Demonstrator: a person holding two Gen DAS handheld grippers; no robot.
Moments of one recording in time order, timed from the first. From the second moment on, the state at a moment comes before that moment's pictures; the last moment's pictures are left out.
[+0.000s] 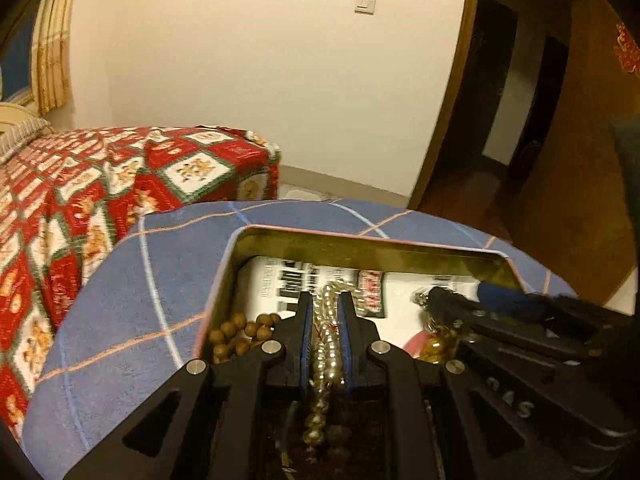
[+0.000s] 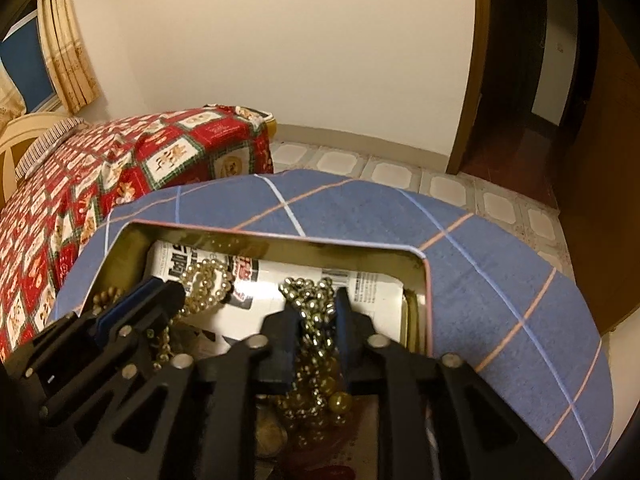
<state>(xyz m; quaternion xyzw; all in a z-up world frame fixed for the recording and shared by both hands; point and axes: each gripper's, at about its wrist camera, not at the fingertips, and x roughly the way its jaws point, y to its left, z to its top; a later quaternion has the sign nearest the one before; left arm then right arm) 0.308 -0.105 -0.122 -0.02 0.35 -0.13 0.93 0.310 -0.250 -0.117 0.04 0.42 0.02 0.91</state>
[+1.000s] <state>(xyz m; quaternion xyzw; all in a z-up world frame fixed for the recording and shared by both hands) 0.214 -0.066 -0.088 0.00 0.34 -0.06 0.94 0.222 -0.252 -0.097 0.09 0.38 0.02 0.92</state>
